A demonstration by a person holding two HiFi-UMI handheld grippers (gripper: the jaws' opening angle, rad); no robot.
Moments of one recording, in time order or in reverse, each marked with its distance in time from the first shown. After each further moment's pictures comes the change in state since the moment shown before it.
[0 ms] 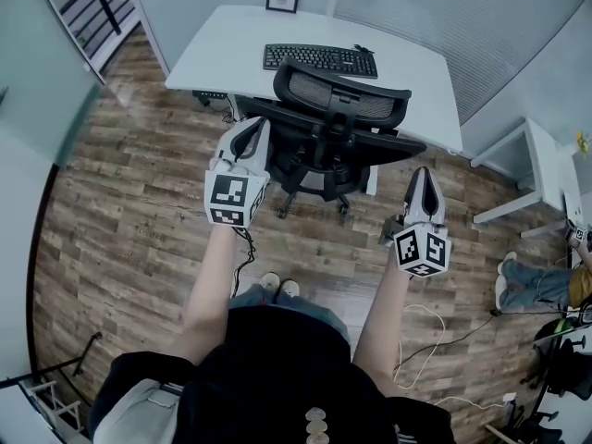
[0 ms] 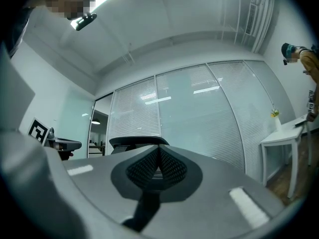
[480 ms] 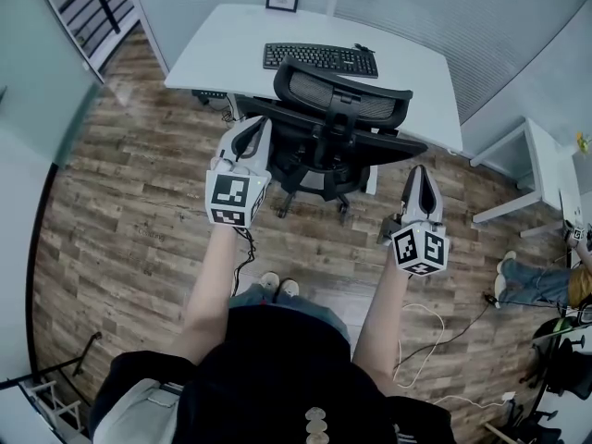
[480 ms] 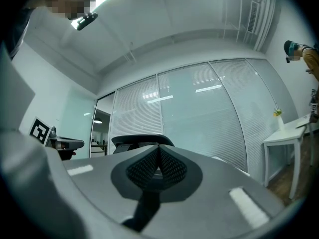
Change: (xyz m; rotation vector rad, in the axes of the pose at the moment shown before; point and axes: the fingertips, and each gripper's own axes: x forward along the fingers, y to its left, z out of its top) left arm 0.003 0.001 0.002 0.002 -0.006 -0.005; right arm 0.006 0.009 -0.003 -0.003 0.011 0.021
